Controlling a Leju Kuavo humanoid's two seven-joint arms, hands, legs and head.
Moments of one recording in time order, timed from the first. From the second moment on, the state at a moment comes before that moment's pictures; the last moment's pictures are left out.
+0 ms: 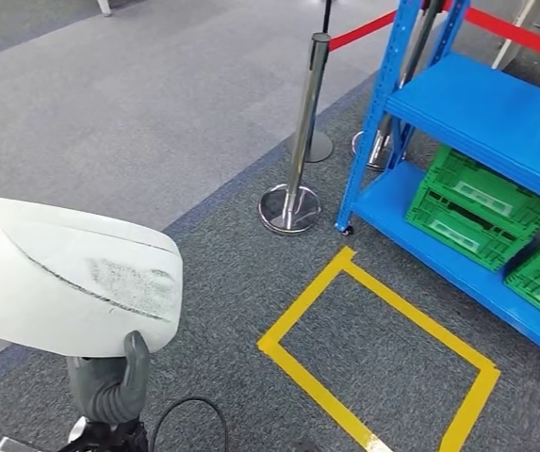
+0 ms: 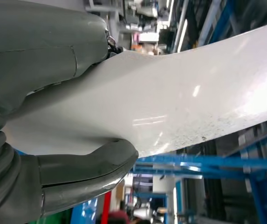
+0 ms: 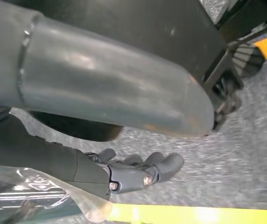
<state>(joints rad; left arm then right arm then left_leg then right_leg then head) 0.15 -0.16 -0.41 -1.77 0.00 0.18 -0.68 -0.07 0.27 -0.55 -0.19 1.08 -0.14 -0.03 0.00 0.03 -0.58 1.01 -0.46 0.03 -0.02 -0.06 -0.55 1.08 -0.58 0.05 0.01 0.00</state>
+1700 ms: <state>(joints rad) 0.17 -0.17 -0.34 -1.71 -0.07 0.27 -0.68 -0.05 0.28 -0.58 -0.19 1.05 -0.14 -0.07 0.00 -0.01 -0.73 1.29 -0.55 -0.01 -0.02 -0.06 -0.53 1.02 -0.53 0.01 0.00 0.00</state>
